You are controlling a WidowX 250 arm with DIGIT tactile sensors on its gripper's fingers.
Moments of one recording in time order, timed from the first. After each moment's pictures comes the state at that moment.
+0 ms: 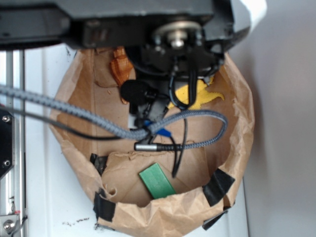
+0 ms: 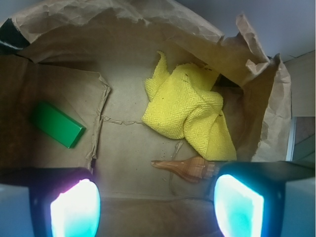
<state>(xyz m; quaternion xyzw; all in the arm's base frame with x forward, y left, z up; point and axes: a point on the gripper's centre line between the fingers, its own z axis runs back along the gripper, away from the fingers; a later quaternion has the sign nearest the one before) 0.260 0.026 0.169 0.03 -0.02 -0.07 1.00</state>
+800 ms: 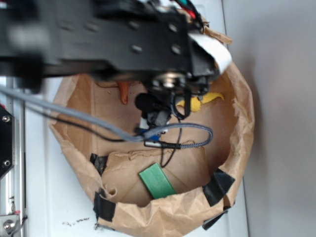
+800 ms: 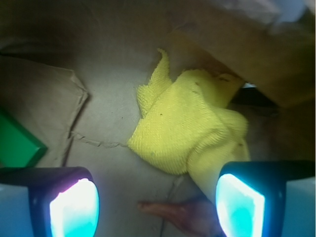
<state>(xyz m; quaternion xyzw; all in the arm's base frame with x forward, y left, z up) 0.281 0.032 0.091 0.05 -0.04 -0.11 0.99</state>
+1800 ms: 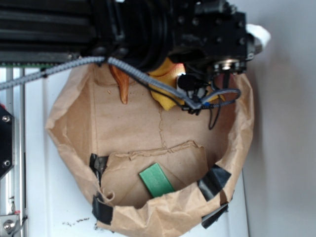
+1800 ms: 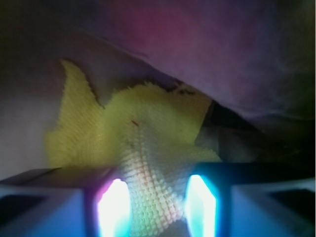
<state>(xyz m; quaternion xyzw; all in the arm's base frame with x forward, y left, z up) 0.316 0.066 0.054 0.09 -0.02 -0.02 1.00</state>
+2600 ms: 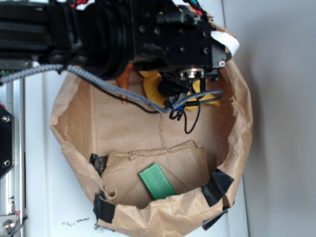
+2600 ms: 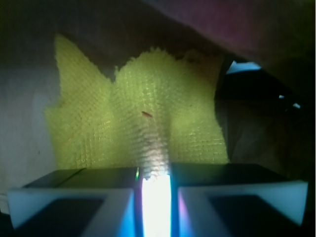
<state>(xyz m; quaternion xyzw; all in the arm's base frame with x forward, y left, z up) 0.300 0.063 0.055 0.09 -0.04 -0.02 1.00</state>
